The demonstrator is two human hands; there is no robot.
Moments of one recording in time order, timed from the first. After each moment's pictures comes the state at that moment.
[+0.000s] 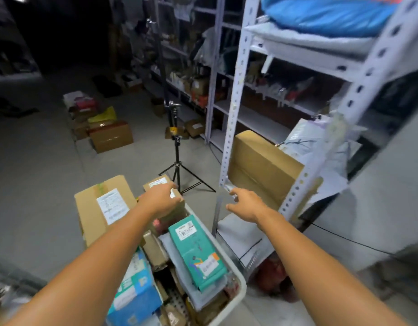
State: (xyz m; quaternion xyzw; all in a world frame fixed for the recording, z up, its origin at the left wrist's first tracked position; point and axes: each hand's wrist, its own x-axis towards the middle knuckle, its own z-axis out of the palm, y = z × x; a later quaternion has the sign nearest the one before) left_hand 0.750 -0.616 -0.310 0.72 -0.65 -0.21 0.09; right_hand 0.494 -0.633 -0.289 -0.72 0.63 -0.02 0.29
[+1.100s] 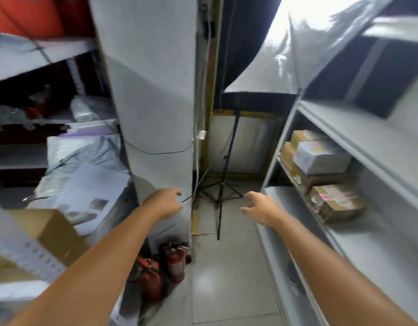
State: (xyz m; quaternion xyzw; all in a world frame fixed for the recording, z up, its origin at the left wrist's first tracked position) left_hand 0.182 -0.605 -0.279 0.30 -0.92 -0.23 -0.06; right_hand 0.021 -0.362 -0.263 -0.30 0.92 -0.14 0.19
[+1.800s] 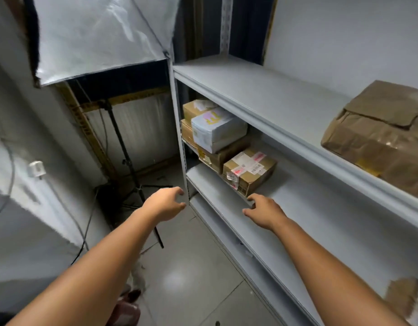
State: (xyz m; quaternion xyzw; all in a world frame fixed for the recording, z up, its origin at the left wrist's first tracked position) left_hand -0.168 -0.444 -0.340 0.04 -0.98 -0.16 -0.14; right_hand -0.174 -0.164 -0.348 0.02 0.95 -0.24 0.18
